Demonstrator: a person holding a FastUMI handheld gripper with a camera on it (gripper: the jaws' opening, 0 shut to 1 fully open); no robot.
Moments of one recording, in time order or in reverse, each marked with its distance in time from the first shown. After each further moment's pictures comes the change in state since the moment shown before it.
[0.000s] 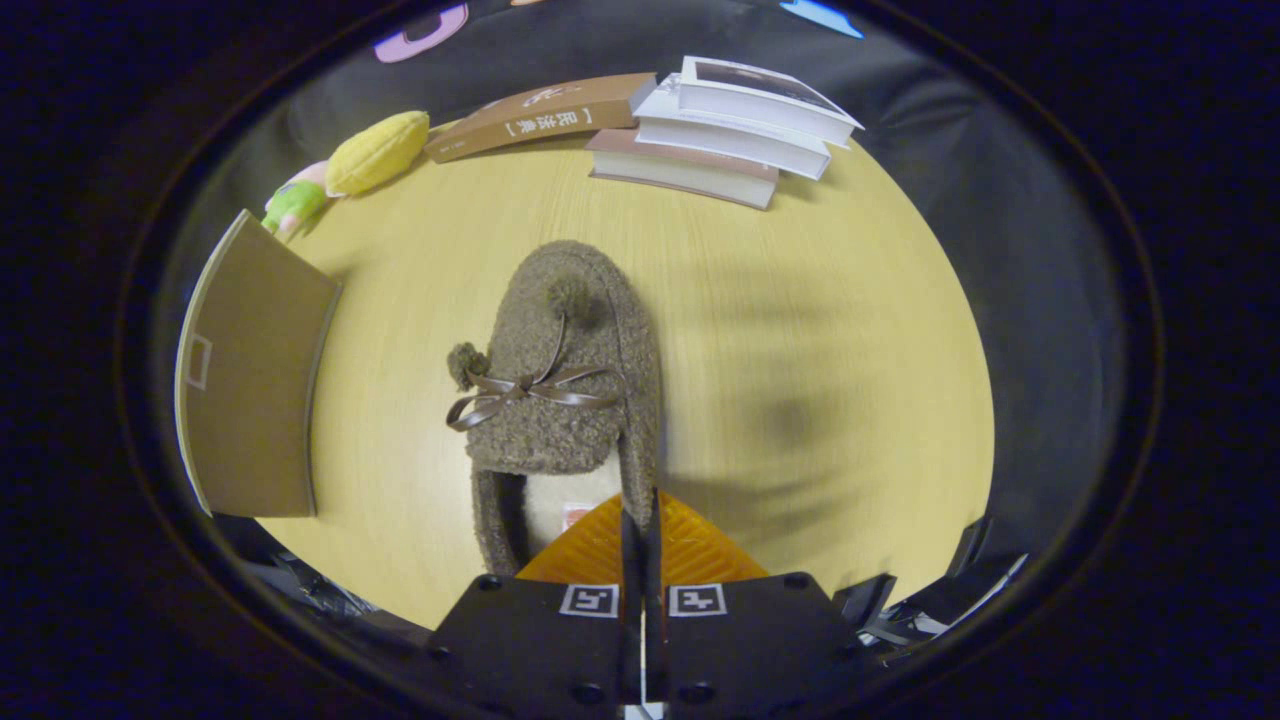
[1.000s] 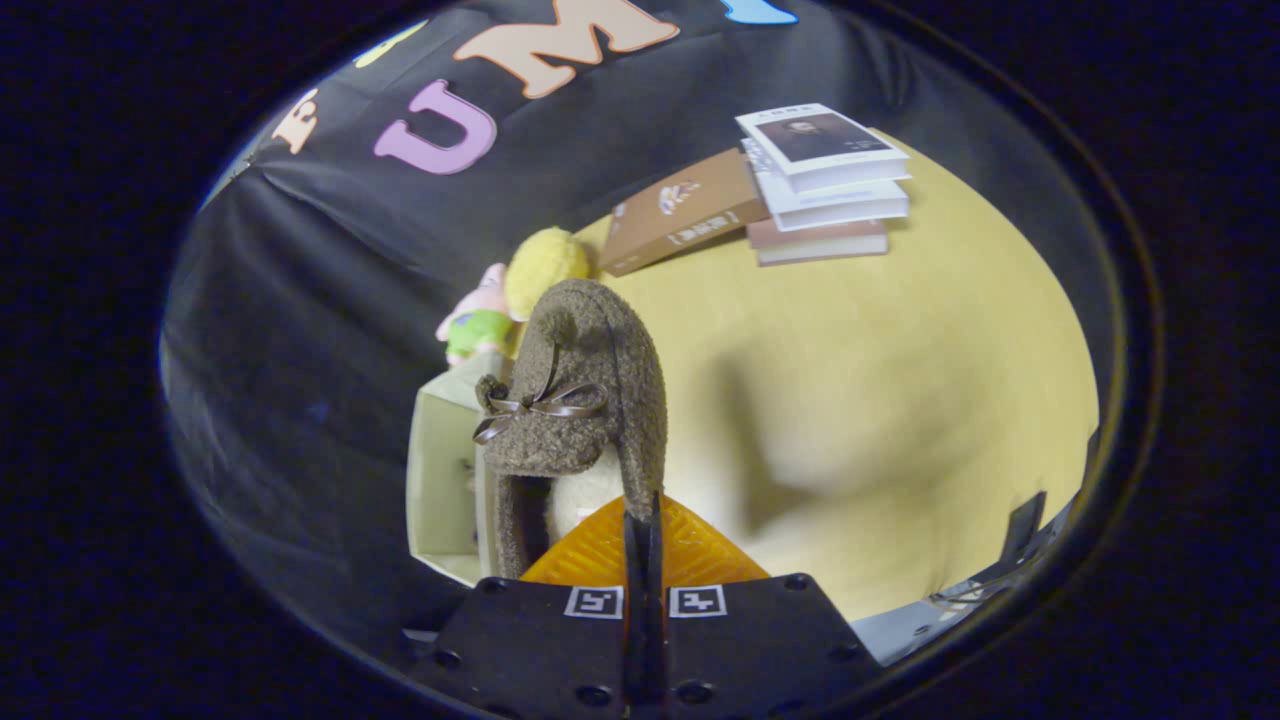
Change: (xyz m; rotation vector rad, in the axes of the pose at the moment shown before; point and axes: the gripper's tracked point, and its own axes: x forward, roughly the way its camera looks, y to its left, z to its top) arm -0.169 0.165 0.061 0.311 -0.149 0.559
